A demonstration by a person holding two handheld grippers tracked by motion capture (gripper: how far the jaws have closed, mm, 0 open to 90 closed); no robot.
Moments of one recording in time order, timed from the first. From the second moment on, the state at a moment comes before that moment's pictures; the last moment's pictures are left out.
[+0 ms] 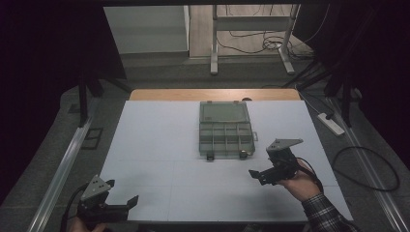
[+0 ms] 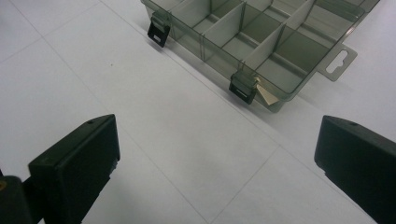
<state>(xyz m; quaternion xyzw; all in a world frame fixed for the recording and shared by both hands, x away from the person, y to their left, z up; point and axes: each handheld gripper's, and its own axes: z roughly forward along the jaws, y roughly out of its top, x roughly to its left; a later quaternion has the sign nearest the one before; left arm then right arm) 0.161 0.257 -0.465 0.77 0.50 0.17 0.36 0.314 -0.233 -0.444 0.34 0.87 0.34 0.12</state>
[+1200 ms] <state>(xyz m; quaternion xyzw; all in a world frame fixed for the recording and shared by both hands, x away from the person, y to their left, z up) 0.161 0.257 -0.465 0.77 0.50 0.18 0.36 0.282 -0.262 -0.445 0.36 0.86 0.34 0.13</state>
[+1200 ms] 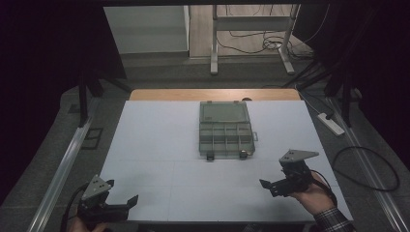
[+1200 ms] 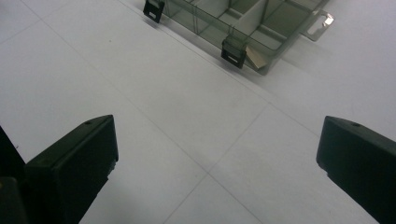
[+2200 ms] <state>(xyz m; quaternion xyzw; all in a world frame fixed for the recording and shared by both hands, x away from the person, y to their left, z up) 0.161 0.257 -0.465 0.77 0.50 0.17 0.36 0.252 -0.304 -0.446 0.41 0.83 0.35 0.15</state>
